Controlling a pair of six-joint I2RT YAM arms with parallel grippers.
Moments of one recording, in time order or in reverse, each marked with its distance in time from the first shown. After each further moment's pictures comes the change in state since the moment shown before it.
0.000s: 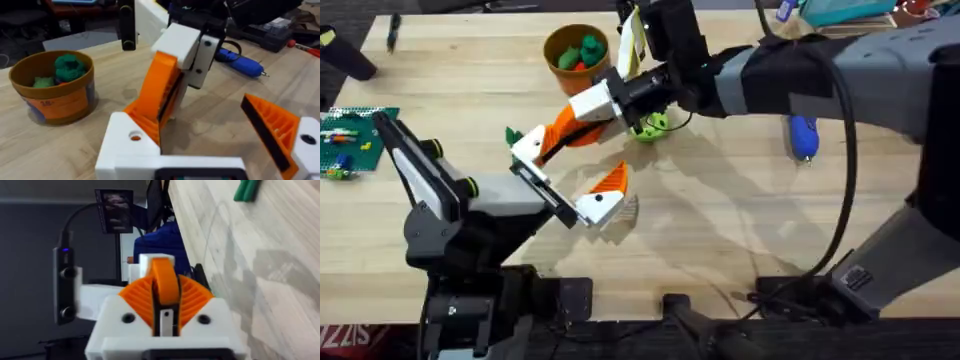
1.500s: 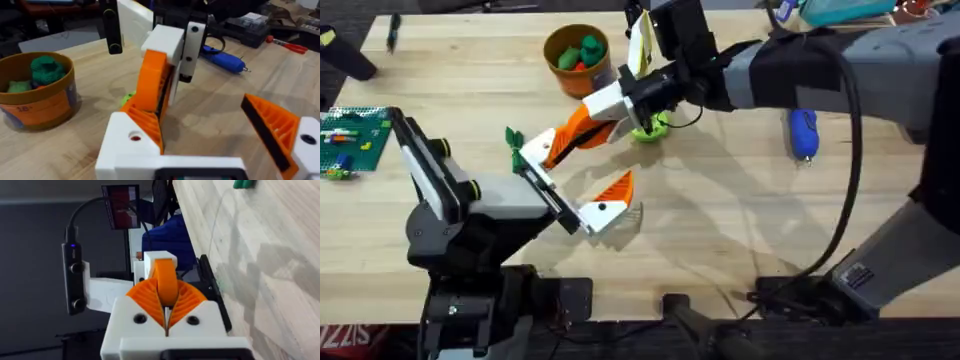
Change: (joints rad) left arm -0.006 0.000 0.000 -0.007 0.081 -0.001; right arm -0.048 0.000 0.001 -0.083 -0.071 -0.031
